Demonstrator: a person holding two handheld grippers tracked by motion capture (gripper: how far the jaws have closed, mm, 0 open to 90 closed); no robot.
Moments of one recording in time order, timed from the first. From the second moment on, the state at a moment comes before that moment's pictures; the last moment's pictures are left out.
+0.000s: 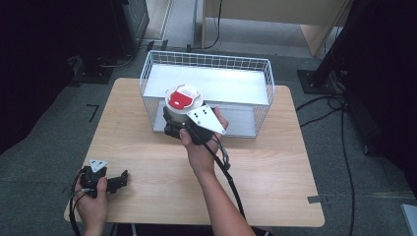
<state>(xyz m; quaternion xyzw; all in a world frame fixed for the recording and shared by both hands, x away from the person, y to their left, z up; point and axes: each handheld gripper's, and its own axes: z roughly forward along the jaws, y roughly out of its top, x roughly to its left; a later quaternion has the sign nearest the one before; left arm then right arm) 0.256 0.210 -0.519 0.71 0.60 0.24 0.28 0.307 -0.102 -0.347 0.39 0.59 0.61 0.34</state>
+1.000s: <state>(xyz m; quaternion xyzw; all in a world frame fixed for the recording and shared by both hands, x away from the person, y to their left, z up) 0.256 0.210 -0.519 0.71 0.60 0.24 0.28 0.337 -0.131 -0.318 0.41 0.57 0.61 0.38</state>
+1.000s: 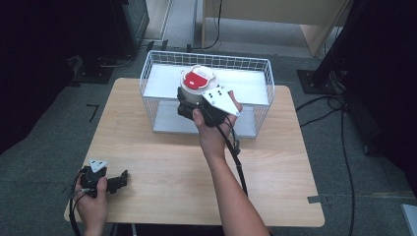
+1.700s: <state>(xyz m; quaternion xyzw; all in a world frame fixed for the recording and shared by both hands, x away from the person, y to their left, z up) 0.256 0.210 -0.519 0.71 0.60 0.24 0.28 0.368 -0.143 -0.304 0.42 0.57 0.59 0.40</state>
